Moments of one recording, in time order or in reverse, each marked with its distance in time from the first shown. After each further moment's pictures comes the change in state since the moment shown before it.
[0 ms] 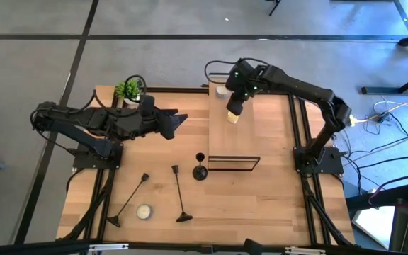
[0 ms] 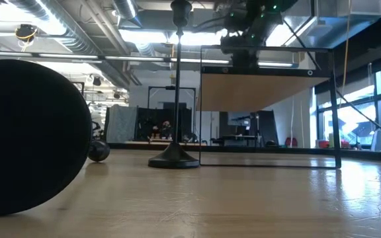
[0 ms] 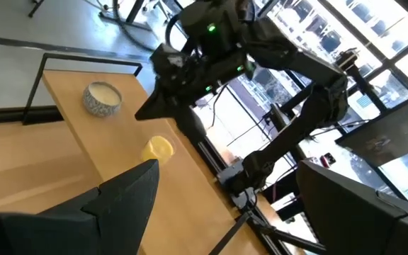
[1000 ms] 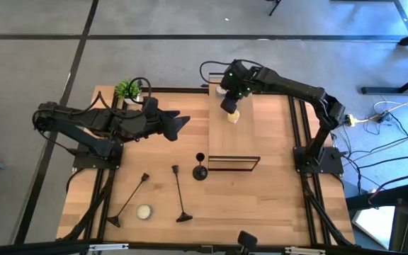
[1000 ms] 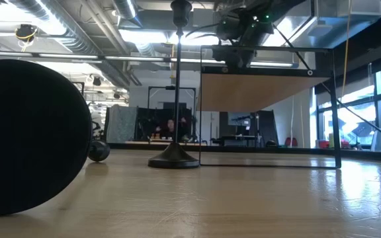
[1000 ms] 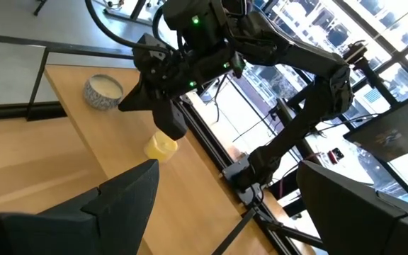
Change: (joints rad) left arm 0.001 0.024 0.000 -0.005 0.003 -0.004; right arm -0.001 0.070 0.000 0.114 0.082 -0.018
